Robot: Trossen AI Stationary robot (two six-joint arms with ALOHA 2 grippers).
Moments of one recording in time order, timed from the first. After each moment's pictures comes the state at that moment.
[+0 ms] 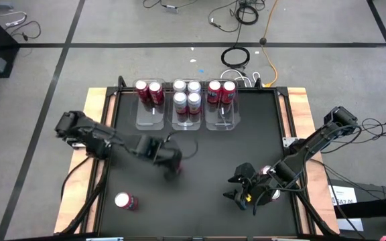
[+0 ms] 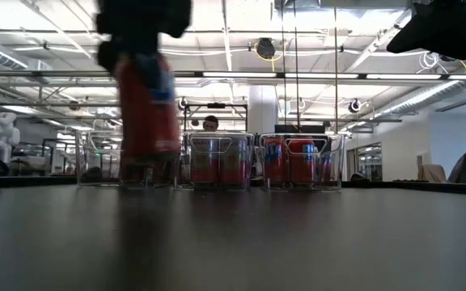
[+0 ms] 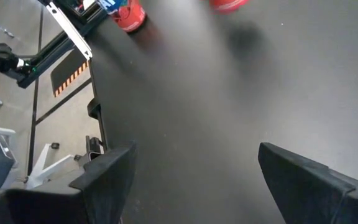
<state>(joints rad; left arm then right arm) -0.26 1.62 1.31 -0.97 -0.14 -0.82 0.69 1.39 0.93 -0.32 0.47 1.13</state>
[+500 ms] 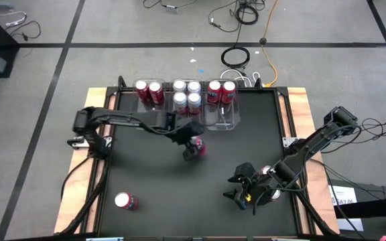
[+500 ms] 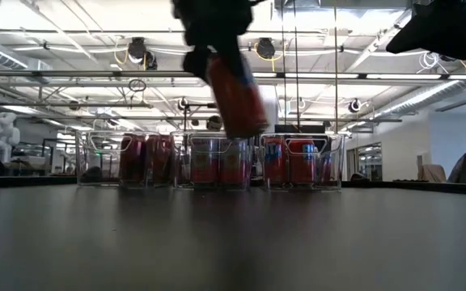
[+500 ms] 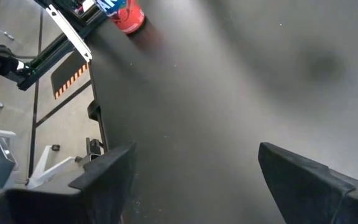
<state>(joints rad) 0.00 1.77 1.58 -0.87 -0.01 -0.35 0.69 1.39 0.94 -0.32 0.48 1.14</state>
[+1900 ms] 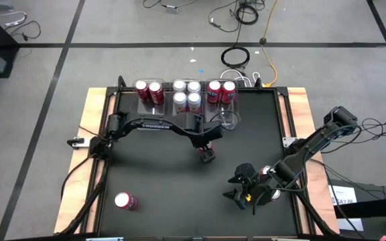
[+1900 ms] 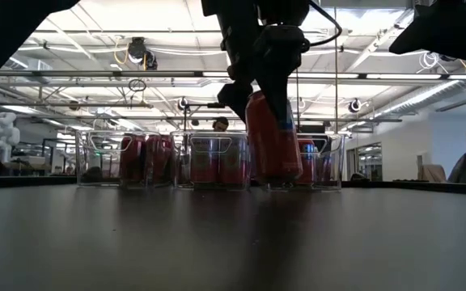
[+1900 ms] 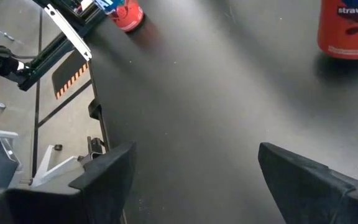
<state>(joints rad) 0.03 2.16 1.97 -1.05 0.08 -0.36 0.69 1.39 0.94 -0.32 0.47 1.16</state>
